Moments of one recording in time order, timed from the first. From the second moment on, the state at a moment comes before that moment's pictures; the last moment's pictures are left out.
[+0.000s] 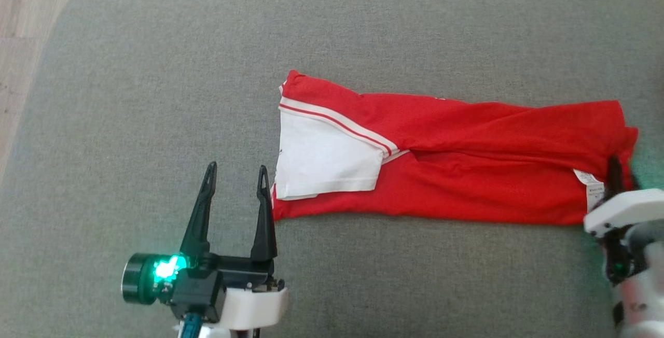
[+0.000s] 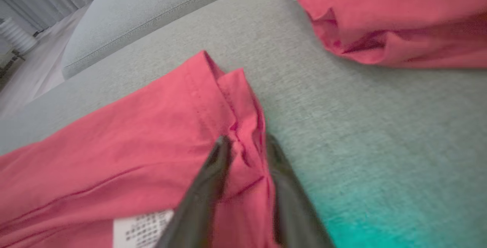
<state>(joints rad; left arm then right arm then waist) -0.07 0.21 -0.55 -0.09 -0.23 0.41 -0.26 -0.40 -0.20 -0.21 0.85 0.42 0.12 -0.07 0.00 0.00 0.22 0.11</state>
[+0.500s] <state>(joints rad) -0.02 0.15 -0.44 -0.05 -0.17 0.29 -0.26 -0.35 -0.36 -0.23 0.60 0.39 0.12 0.05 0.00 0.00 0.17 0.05</state>
